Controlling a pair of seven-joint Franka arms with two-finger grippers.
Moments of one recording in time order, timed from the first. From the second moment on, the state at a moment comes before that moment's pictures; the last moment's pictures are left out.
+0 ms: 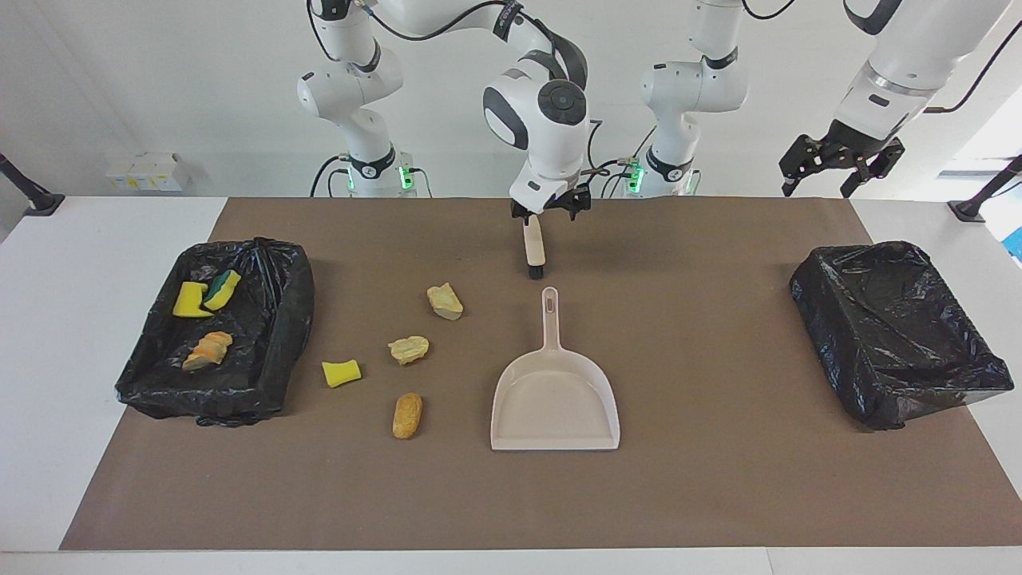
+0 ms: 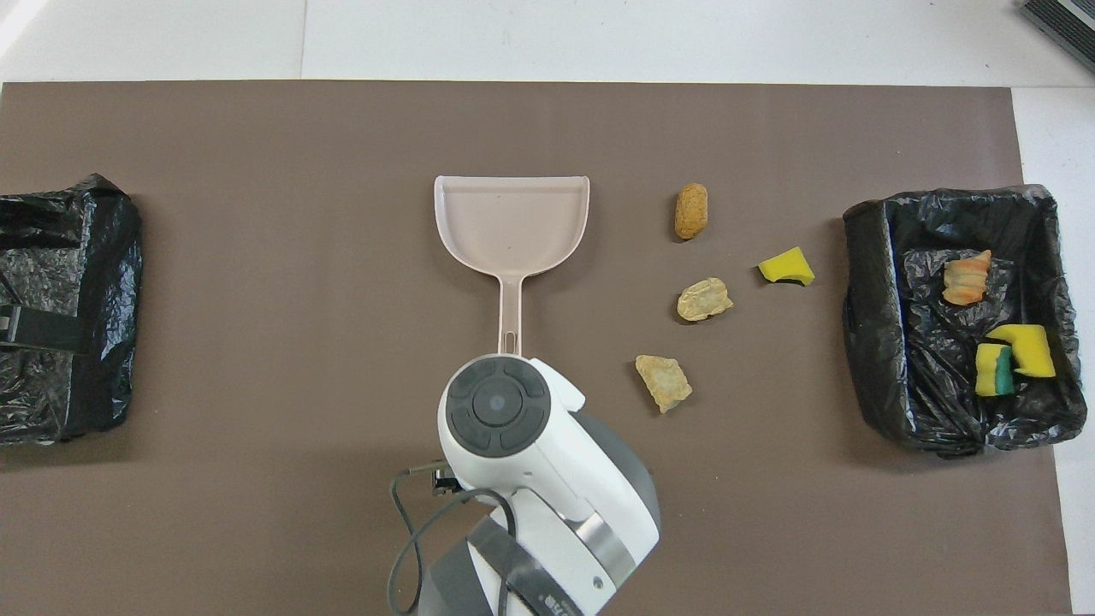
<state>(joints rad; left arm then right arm) -0.14 -0.14 0.11 -1.69 0.02 1.52 0.07 0.64 0.16 0.18 -1.91 0.23 1.91 0.65</state>
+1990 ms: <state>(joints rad) -0.59 0.32 0.07 -1.72 -0.05 2.18 -0.16 0.58 -0.23 0.16 -2.32 0.35 1.93 0.67</state>
